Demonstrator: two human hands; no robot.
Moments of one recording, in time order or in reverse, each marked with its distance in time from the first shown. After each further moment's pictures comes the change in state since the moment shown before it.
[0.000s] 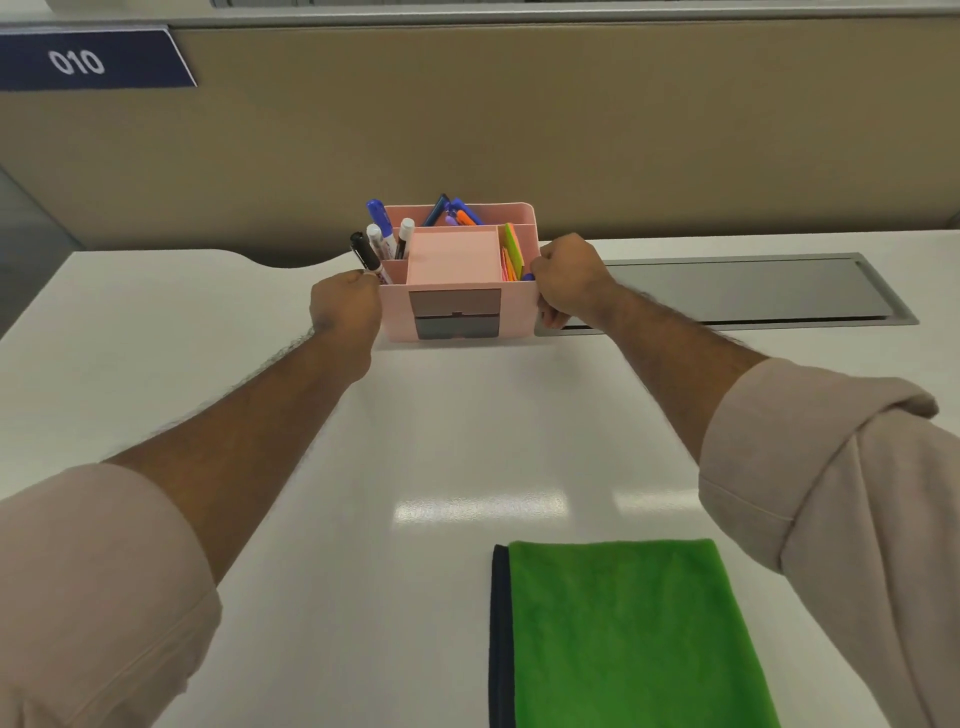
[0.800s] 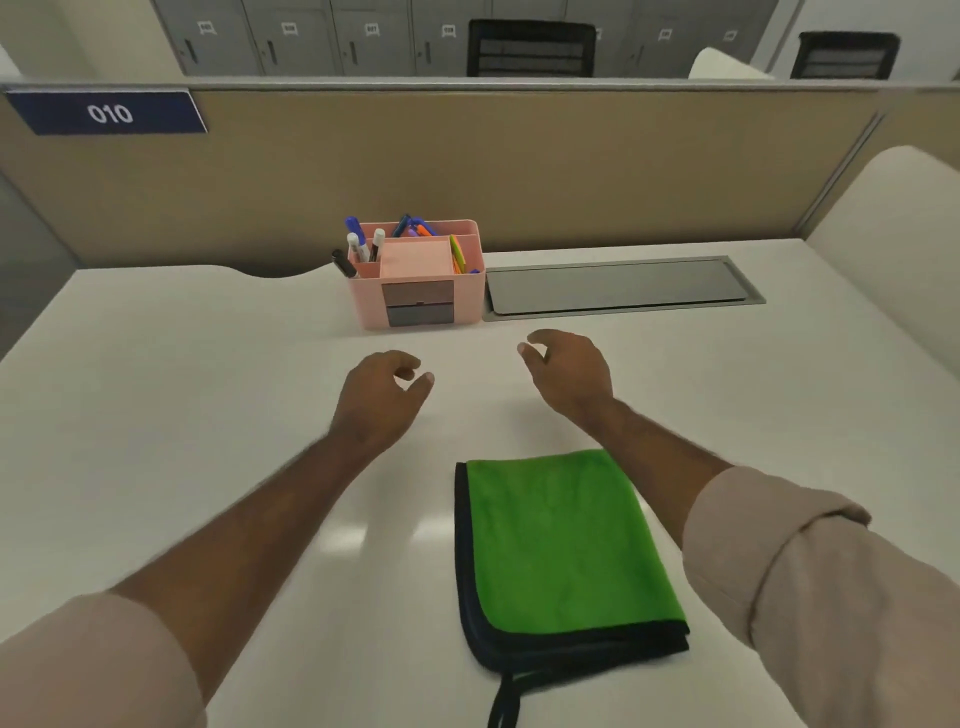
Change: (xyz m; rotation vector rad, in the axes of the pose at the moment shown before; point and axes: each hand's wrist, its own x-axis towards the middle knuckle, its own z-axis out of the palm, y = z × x) left_hand -0.166 -0.070 -0.042 0.465 -0.233 0.647; right_hand -0.173 0.081 -0.003 -0.215 0.273 -0.115
